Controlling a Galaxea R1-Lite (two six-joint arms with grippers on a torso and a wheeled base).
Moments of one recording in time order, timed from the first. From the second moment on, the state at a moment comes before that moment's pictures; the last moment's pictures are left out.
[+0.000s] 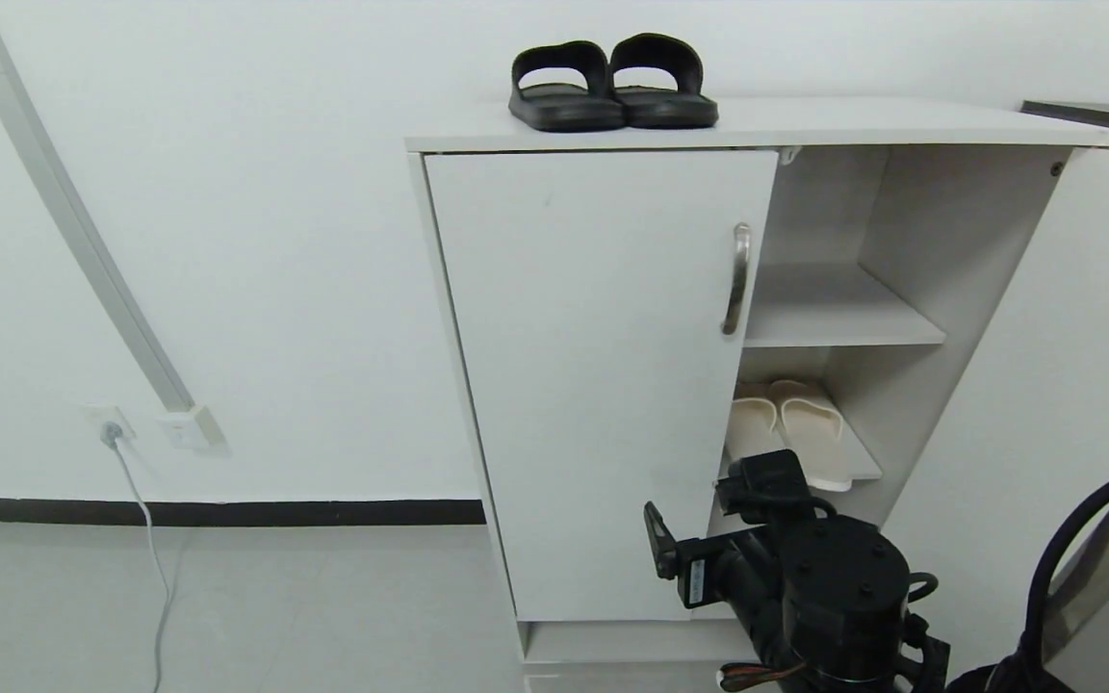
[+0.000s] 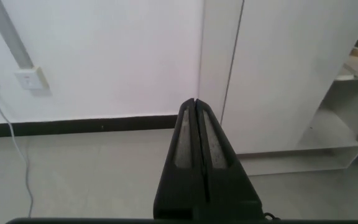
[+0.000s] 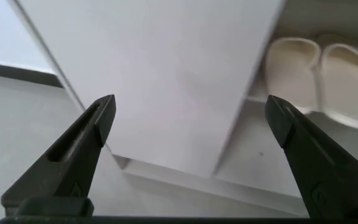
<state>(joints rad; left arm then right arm) 0.00 0.00 0.00 0.00 -0.02 0.00 0.93 2.01 -0.52 -1.35 -0.67 0.13</state>
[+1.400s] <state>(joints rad) 0.00 0.00 0.00 0.00 -0.02 0.00 0.93 2.02 -0.48 -1.40 -0.64 0.10</state>
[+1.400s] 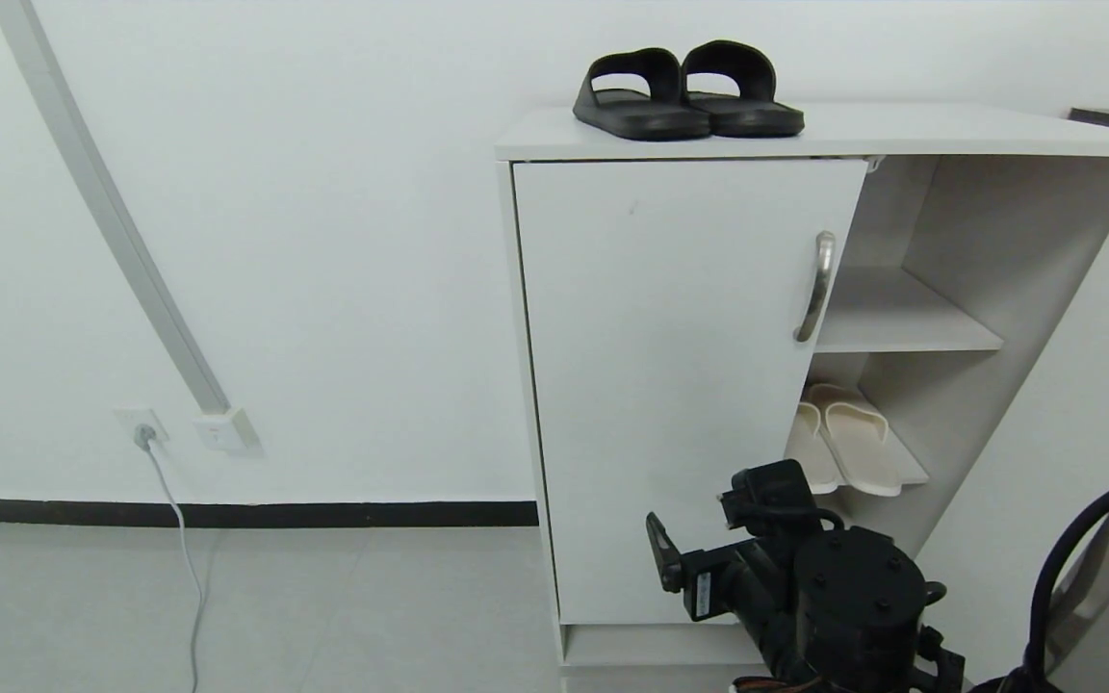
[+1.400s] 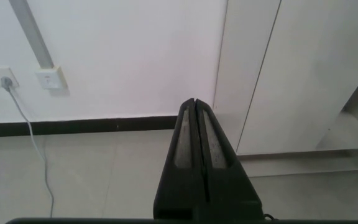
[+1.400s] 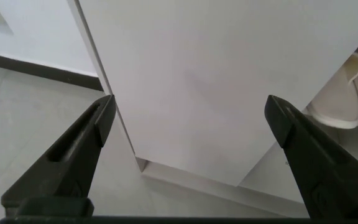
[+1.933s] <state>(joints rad) 0.00 0.00 0.00 0.00 -0.02 0.00 0.93 2.02 -0.48 -1.40 -0.64 0.10</state>
